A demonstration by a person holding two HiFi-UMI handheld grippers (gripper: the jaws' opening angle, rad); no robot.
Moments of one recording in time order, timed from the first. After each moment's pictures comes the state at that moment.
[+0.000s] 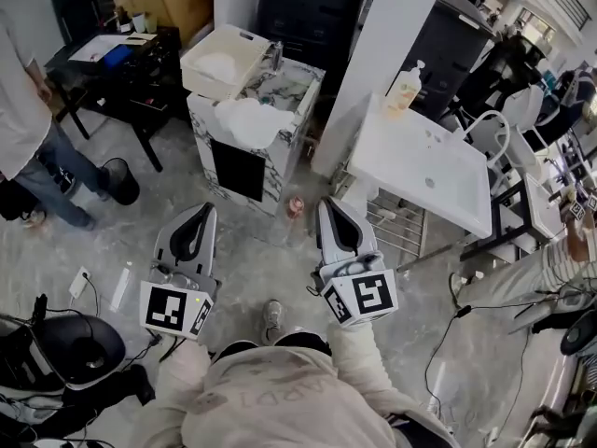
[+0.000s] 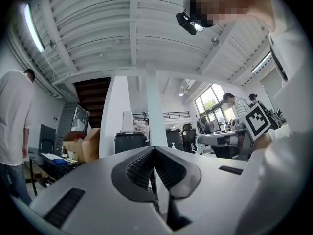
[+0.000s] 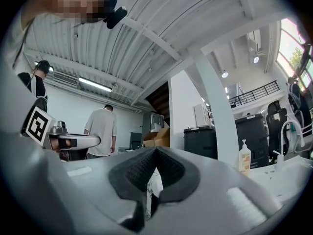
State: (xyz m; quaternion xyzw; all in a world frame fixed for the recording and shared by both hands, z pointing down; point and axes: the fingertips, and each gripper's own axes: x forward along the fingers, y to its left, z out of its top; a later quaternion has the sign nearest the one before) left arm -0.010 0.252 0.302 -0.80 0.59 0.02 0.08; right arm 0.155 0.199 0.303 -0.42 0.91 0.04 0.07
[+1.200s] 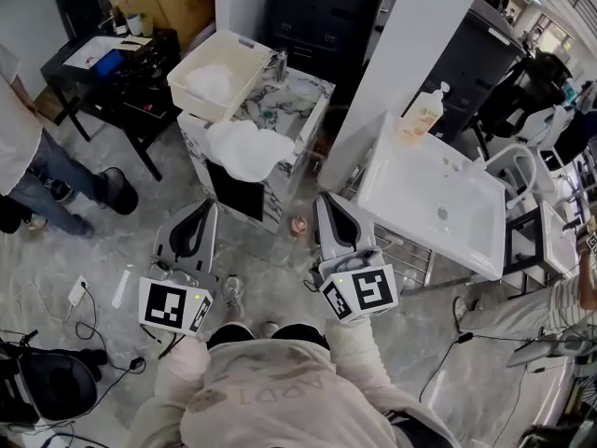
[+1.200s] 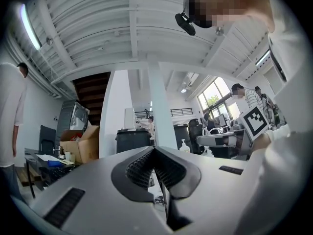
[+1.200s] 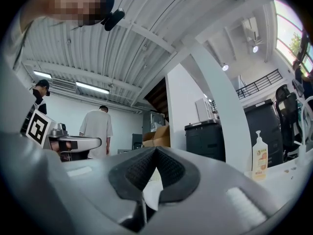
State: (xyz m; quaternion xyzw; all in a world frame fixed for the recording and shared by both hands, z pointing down) left arm -0.012 0.078 0.310 -0.79 0.61 0.00 0.08; right arm 0.144 0.016 0.317 -0.39 0.92 0.02 0.09
